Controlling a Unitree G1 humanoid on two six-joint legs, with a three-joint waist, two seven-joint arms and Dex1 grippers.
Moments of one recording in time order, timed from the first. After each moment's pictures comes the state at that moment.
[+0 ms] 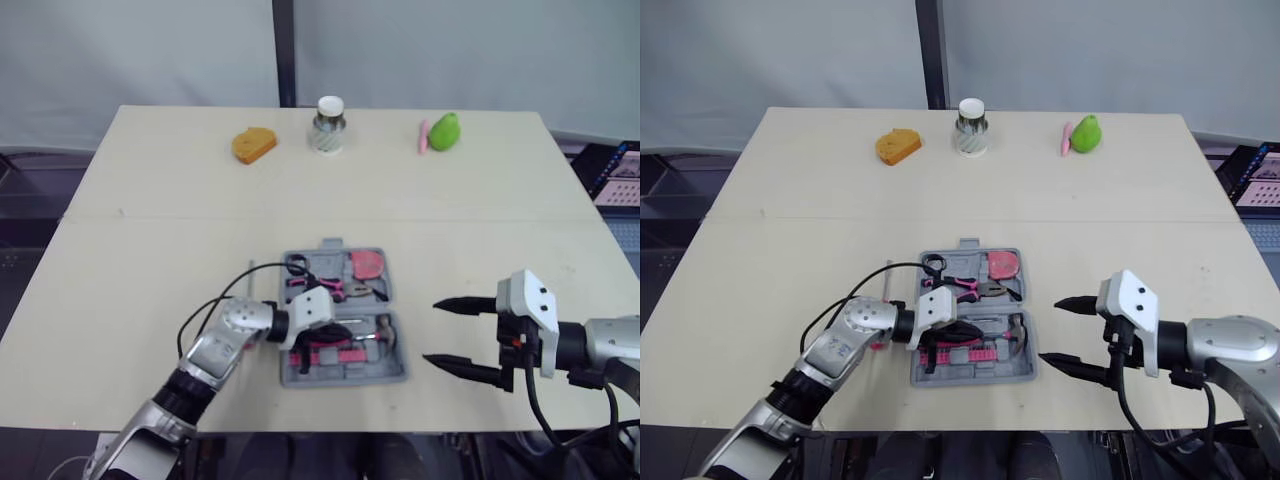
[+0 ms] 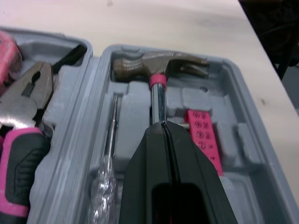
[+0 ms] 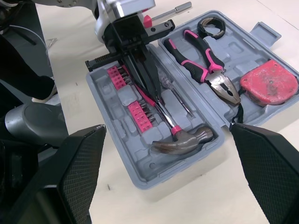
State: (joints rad) left arm -0.41 0.38 -0.41 0.09 -0.07 0.24 -0.95; right arm 0.11 -0.99 -0.30 -0.63 0.68 0.66 1.00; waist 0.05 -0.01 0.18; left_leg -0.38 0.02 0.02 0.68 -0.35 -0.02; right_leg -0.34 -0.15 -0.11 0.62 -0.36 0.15
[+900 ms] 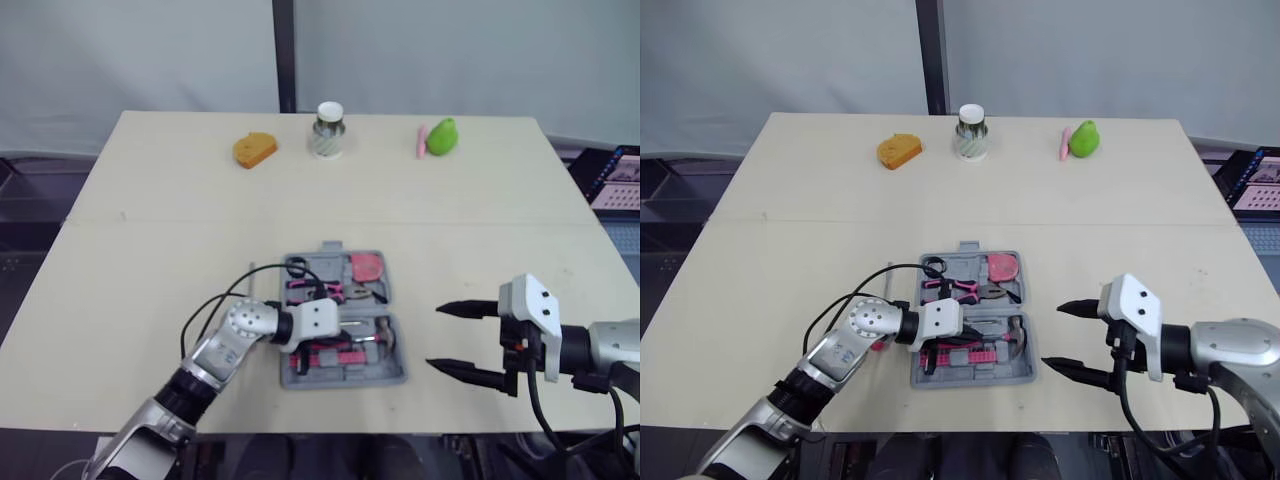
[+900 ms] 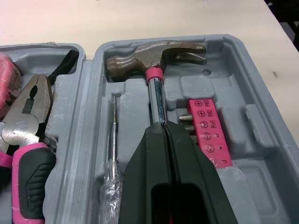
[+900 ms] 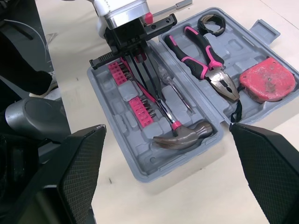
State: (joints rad) left arm -0.41 0.41 -0.48 0.09 0.05 0.15 -0.93; right arm 0.14 -1.00 -0.32 -0.65 0.68 0.66 1.00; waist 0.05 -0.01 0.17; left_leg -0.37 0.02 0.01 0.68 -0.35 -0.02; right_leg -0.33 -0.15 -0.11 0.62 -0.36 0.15
